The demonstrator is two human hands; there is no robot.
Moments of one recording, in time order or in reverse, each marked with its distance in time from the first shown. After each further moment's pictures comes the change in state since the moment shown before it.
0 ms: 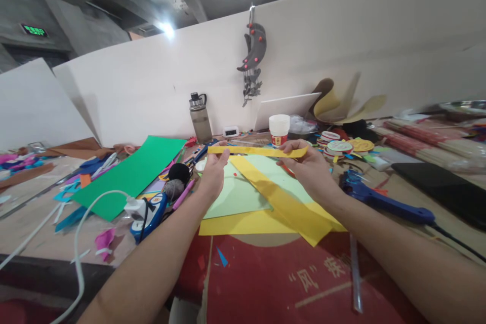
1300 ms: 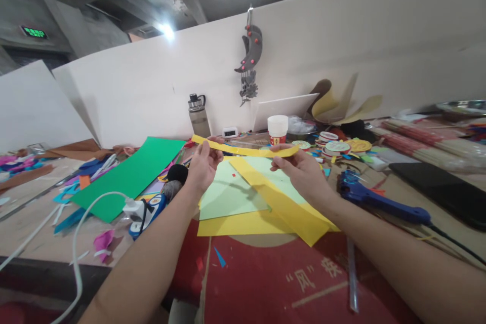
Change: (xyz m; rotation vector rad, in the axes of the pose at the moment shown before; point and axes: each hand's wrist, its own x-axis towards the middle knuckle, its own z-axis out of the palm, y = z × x) left_hand 0.018 0.018 -0.016 -0.253 -0.102 -0.039; right_hand -0.005 0.000 0.003 0.004 -0.094 -0.018
